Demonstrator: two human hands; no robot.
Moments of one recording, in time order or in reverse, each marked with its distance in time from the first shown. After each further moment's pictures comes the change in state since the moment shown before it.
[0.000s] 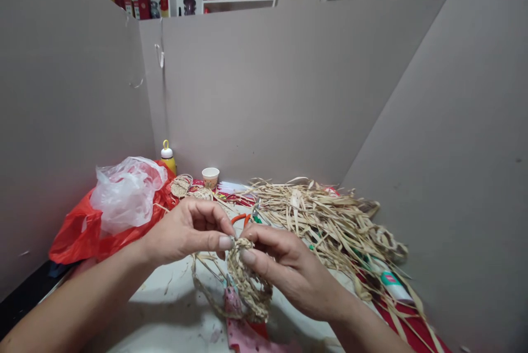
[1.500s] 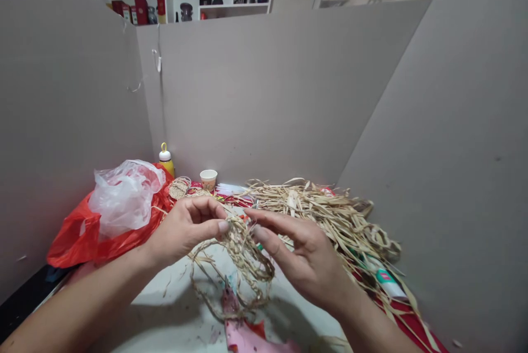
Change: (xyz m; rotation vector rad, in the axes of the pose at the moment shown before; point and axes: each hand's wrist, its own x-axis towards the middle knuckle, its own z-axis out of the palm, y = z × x) left_hand 0.006 -0.004 0.009 0.118 0.206 0.118; right_hand -0.005 -0.004 -0.012 -0.400 0.339 -0.187
